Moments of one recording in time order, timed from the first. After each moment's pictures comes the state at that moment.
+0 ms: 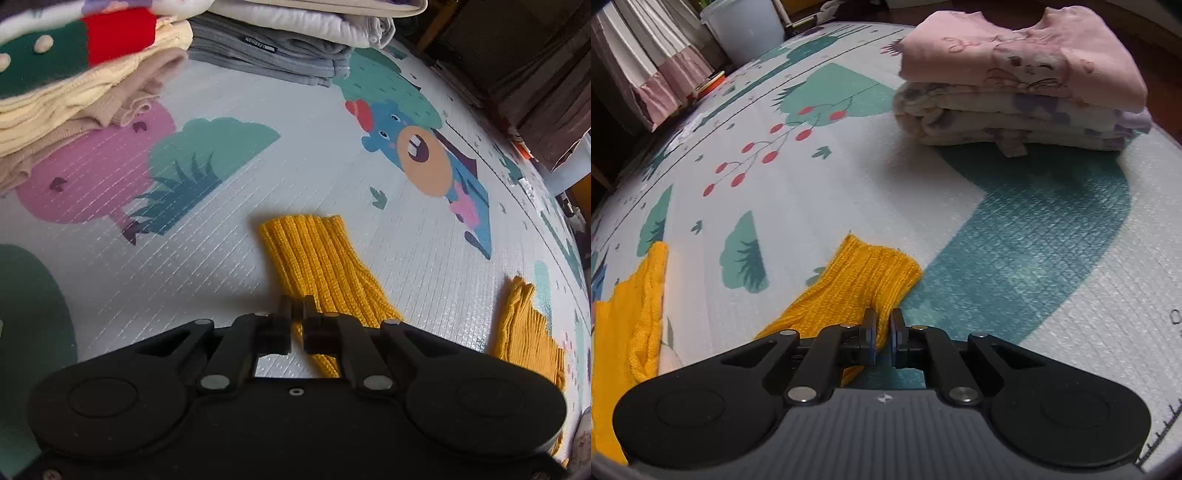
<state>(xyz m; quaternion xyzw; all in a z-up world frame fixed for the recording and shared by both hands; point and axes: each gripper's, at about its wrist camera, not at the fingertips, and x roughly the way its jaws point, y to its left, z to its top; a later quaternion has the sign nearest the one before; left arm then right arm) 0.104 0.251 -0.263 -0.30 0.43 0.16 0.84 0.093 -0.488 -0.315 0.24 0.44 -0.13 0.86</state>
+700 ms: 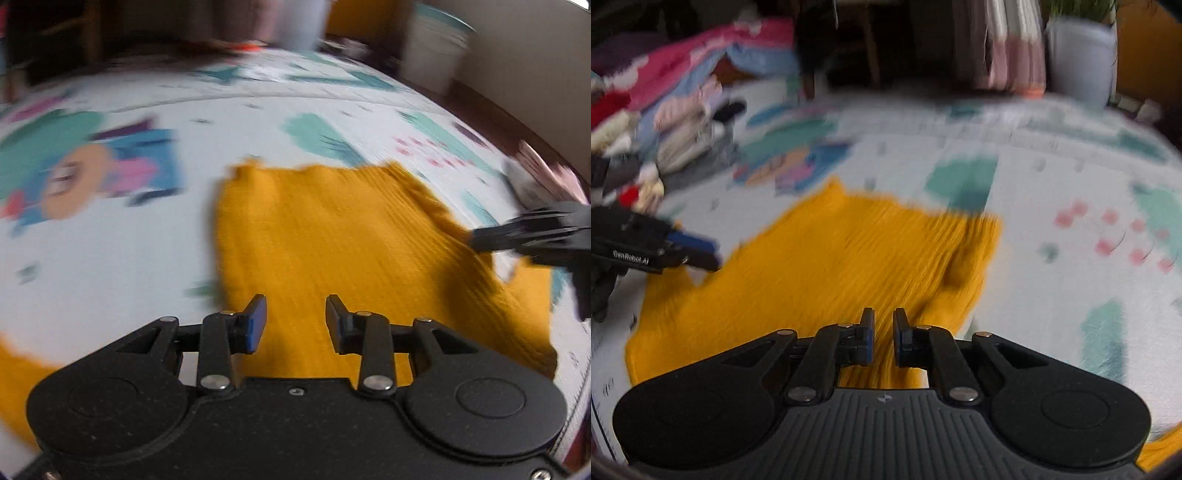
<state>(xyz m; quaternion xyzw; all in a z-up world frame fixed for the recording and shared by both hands) 0.164 0.036 -0.254 0.01 0.42 -0.22 0.88 0.151 -0.277 -0.301 0.01 0.39 0.25 0.88</state>
